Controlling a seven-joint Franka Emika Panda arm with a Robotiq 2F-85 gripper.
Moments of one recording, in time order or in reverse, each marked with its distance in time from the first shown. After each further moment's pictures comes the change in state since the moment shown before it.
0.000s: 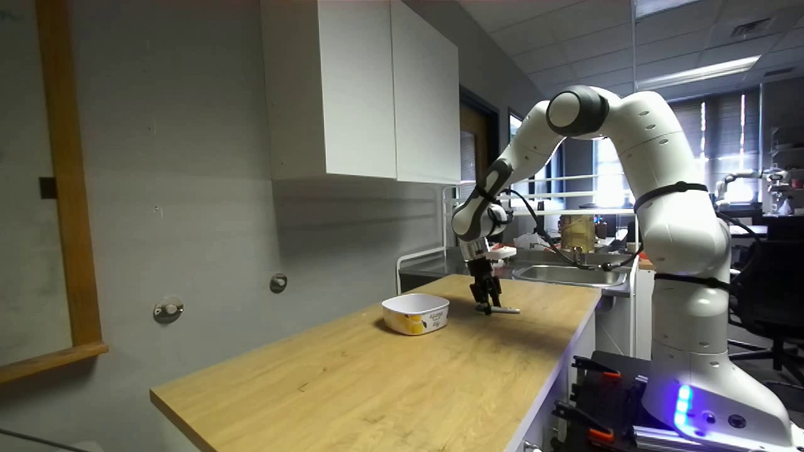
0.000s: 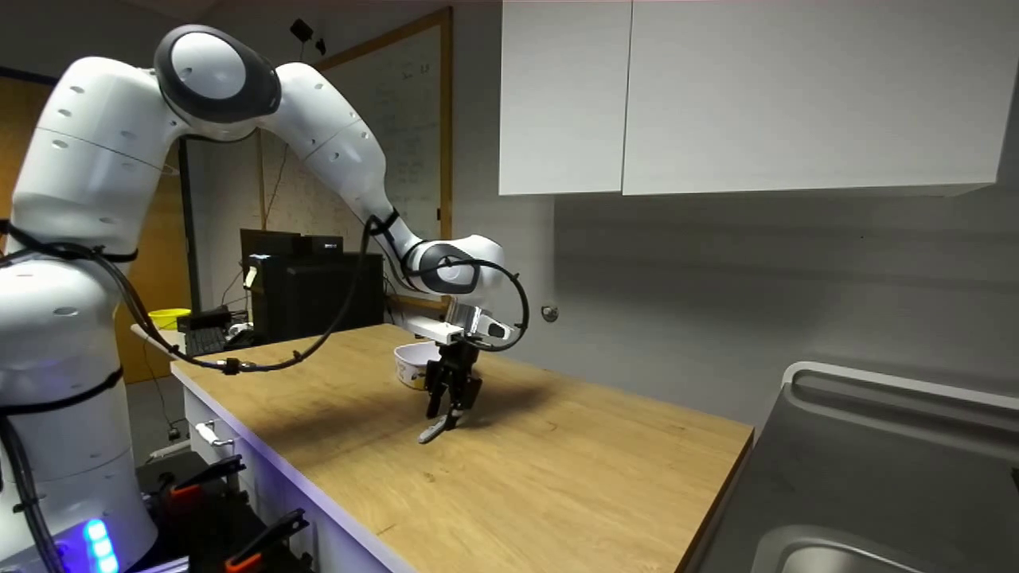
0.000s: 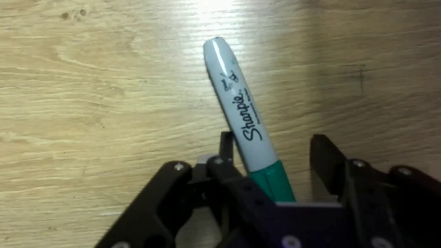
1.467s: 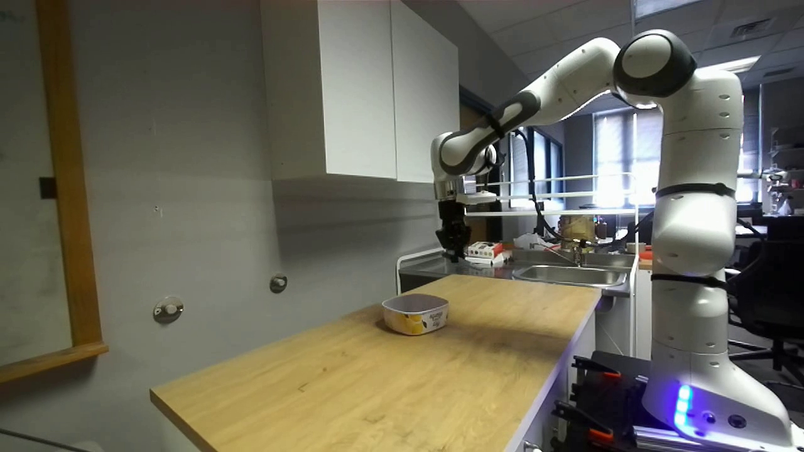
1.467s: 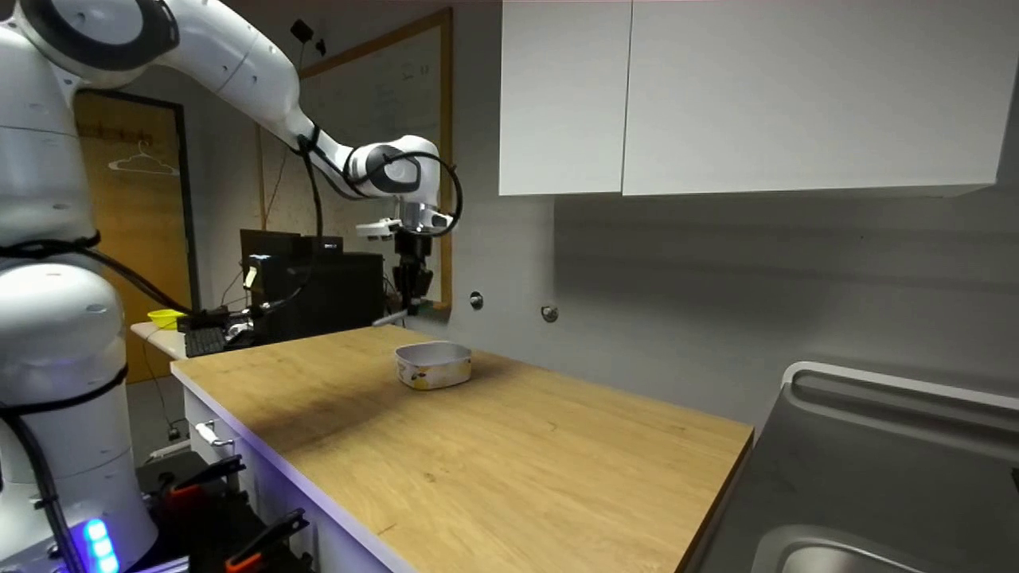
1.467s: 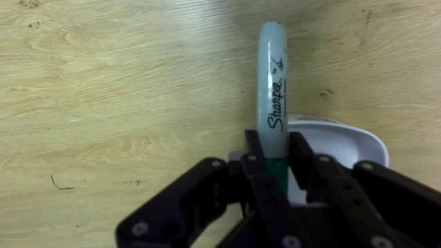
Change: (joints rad) arm 0.182 -0.392 0.114 -0.012 0.002 -0.155 0.366
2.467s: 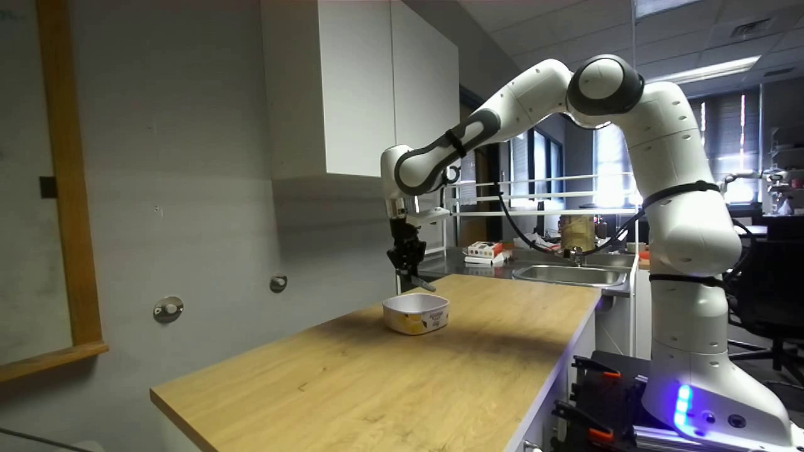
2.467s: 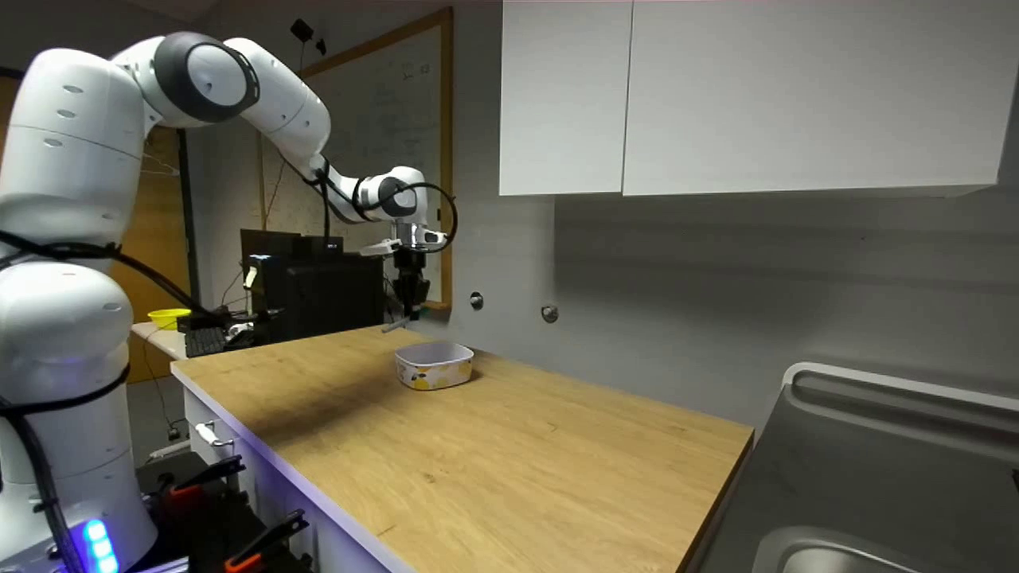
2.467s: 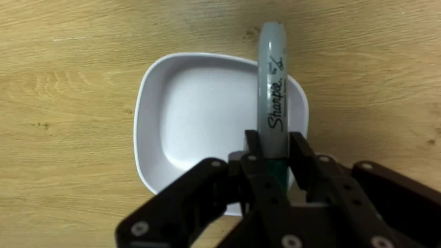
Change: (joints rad) arm 0.099 0.299 0.117 0.259 -0.095 0.057 0.195
